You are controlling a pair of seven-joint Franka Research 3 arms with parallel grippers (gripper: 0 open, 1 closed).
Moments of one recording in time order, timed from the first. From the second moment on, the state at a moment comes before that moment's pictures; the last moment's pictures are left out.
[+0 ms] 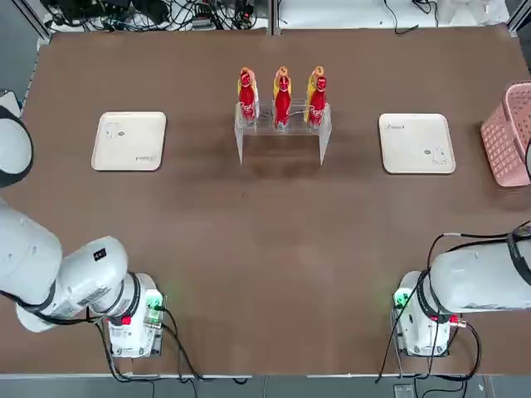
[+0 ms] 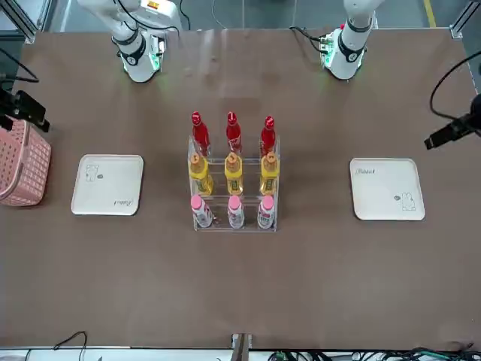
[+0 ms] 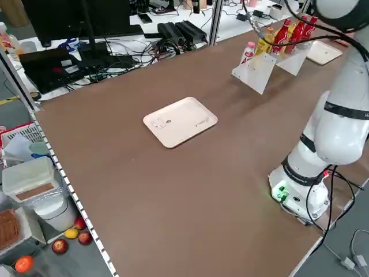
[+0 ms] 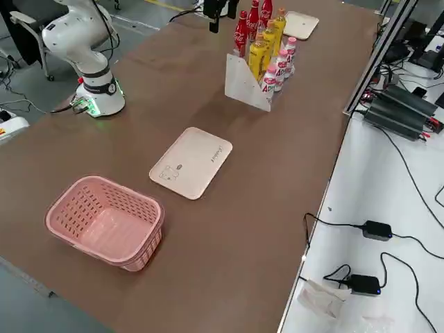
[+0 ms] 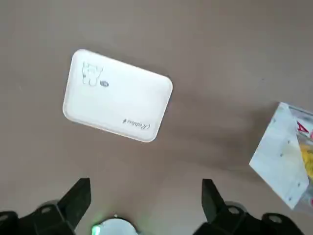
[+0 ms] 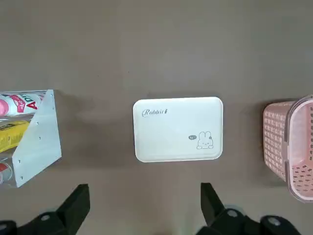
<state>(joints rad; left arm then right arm) 0.38 0.10 -0.34 -1.38 -0.03 1.40 -0.22 -0.03 0.05 0.03 -1.36 -0.02 1.39 0.05</state>
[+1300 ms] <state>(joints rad) 0.07 0.01 -0.10 -1.39 -0.02 1.40 -0.12 -0.02 0.04 0.03 -1.44 -0.02 1.48 0.07</state>
